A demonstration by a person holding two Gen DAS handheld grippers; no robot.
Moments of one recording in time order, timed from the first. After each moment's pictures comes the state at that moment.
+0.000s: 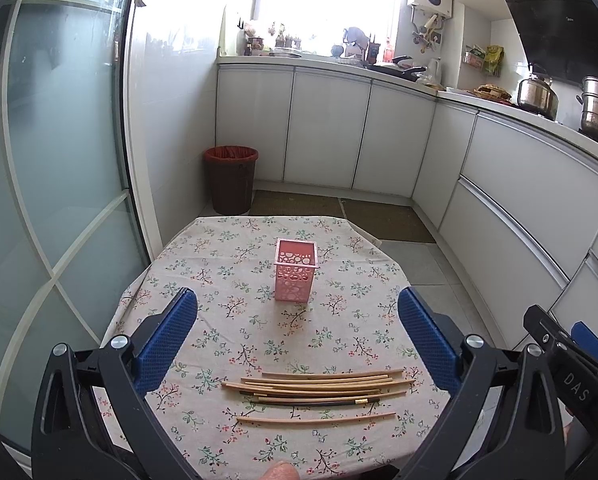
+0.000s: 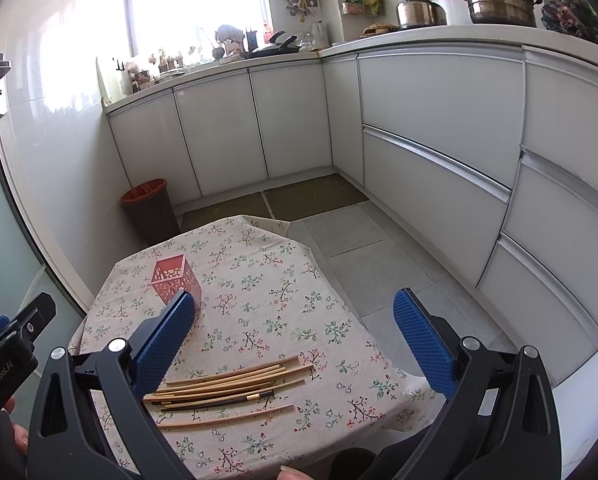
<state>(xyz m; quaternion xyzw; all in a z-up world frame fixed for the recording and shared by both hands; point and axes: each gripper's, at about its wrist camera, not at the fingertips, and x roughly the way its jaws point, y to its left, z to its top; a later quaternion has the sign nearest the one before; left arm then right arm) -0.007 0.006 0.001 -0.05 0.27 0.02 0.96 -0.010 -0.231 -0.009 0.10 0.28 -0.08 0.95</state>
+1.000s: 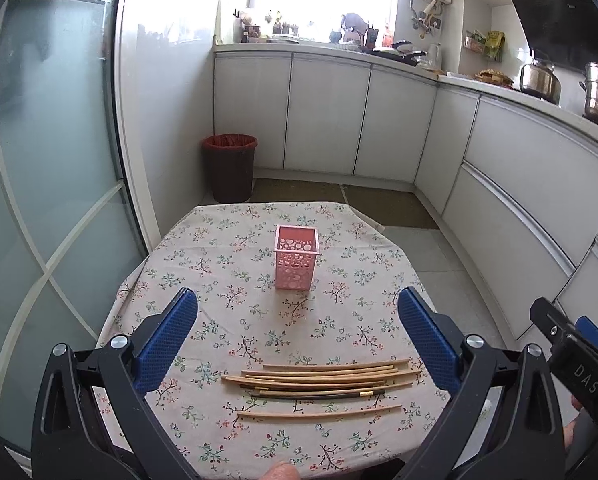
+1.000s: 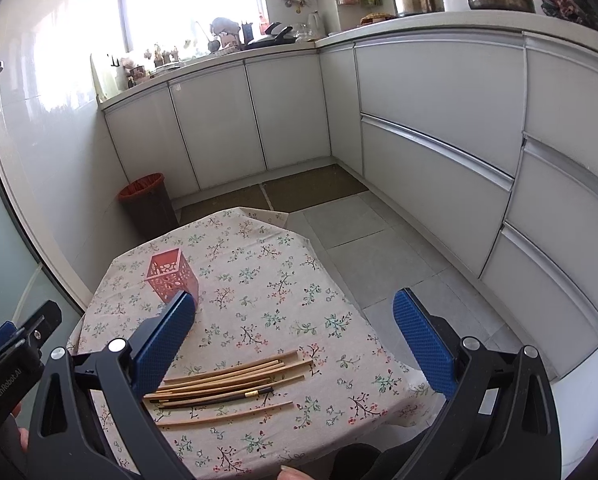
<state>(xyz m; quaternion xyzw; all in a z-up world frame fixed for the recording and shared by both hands) 0.011 -0.004 -0.015 -0.04 0.30 0.02 0.95 0.000 -0.239 -0.021 0.12 0.30 -0.08 0.94</state>
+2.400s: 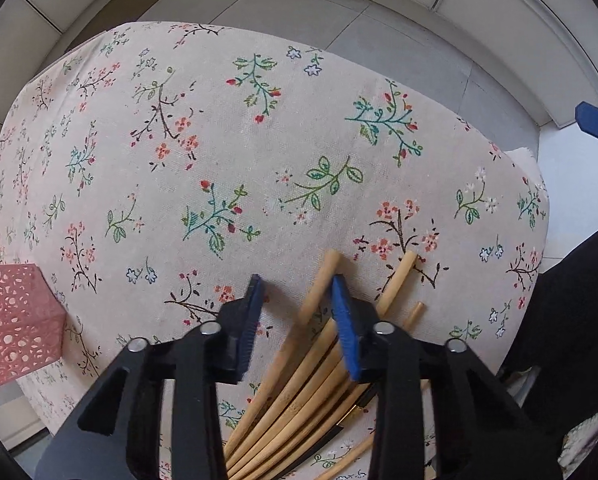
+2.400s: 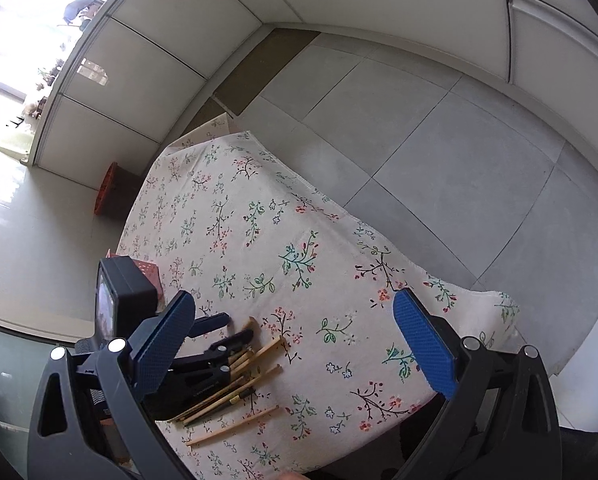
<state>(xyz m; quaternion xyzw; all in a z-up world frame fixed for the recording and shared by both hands) 0.194 -0.193 -0.266 0.32 0.60 -0.33 0.65 0.104 -0.383 -0.193 0.39 0.47 -0.07 0.79</state>
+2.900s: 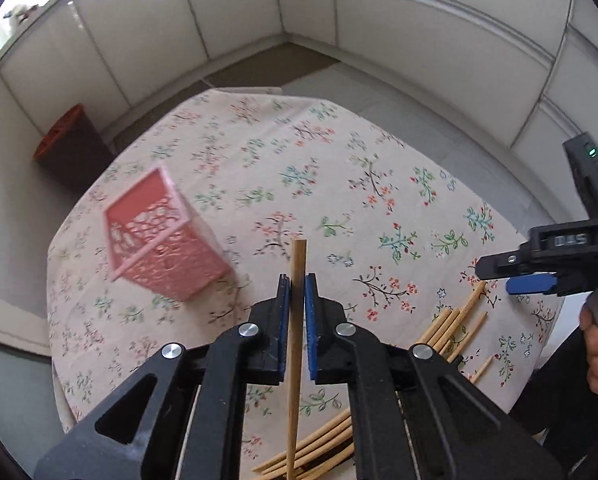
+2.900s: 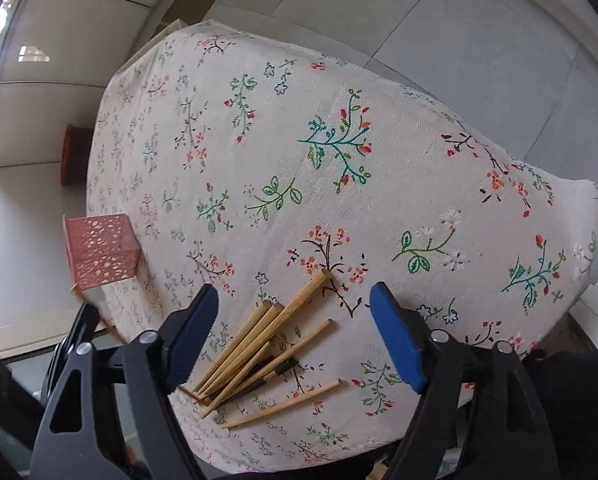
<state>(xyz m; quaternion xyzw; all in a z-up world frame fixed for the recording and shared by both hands) 0.206 -0.052 -0.152 0.19 0.47 -0.21 0.84 0.154 -0.313 -0.264 0.44 0.60 -0.08 0.66</state>
